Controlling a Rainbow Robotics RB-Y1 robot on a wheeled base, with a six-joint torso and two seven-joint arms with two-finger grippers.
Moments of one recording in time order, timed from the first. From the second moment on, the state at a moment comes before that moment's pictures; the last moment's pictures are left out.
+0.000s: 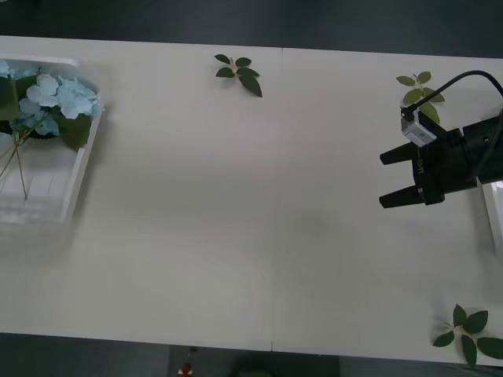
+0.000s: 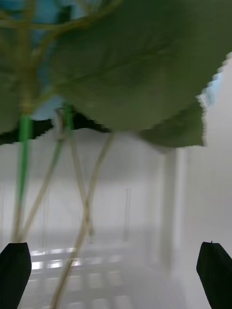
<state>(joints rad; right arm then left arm) -0.48 -0.96 0.27 -1.43 -1.80 1.31 2.72 -0.55 1.33 -0.48 -0.98 1.96 0.96 -2.08</state>
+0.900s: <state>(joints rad) -0.48 -0.96 0.27 -1.43 -1.80 1.31 2.72 -0.55 1.02 -0.08 -0.97 2.47 1.48 -2.33</state>
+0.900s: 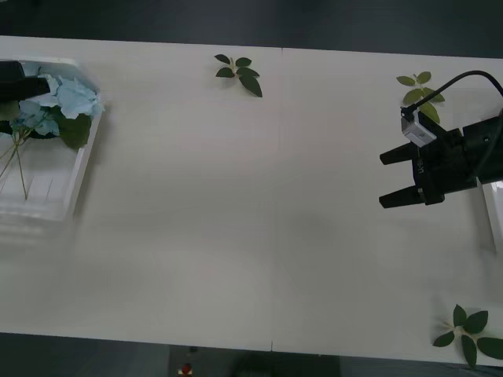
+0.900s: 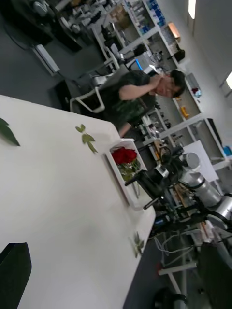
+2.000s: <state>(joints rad) -0.48 -0.96 0.27 -1.43 -1.80 1.31 2.72 -0.48 0.66 -0.14 -1.62 1.55 1.58 -2.74</state>
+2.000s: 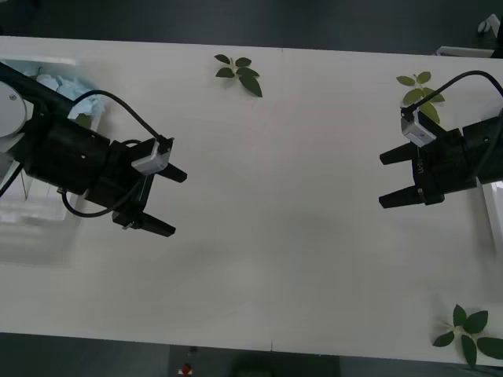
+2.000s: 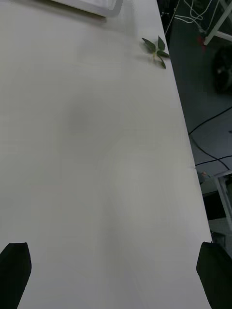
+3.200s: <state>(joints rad) -0.48 -0.96 0.27 -1.43 -1.80 1.31 2.72 -0.48 0.41 -0.15 -1.66 1.30 1.63 -2.74</state>
